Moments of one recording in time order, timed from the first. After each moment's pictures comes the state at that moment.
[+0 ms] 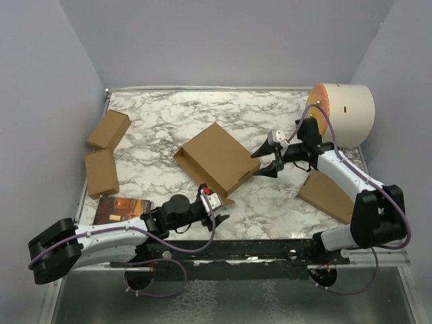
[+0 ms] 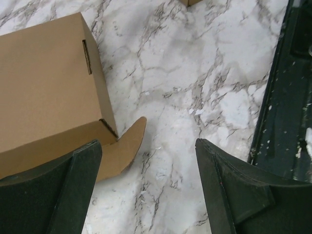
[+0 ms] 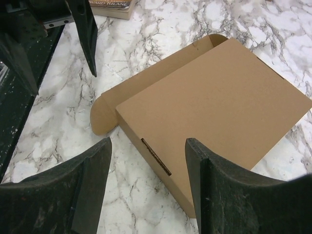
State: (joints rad) left arm -1.09 0.93 0.22 0.48 0.06 0.07; right arm 0.23 1.42 0.93 -0.37 -1.27 -0.96
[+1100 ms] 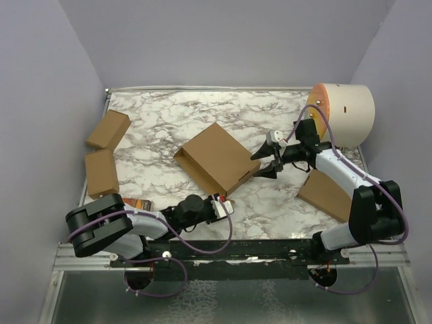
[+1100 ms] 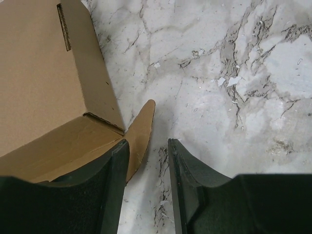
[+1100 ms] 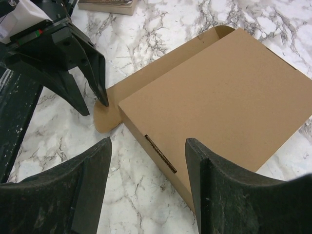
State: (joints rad) left arm -1.09 1.37 0.21 0.78 0.01 0.30; right arm 0.23 1.45 0.93 -0.39 -1.27 -0.96
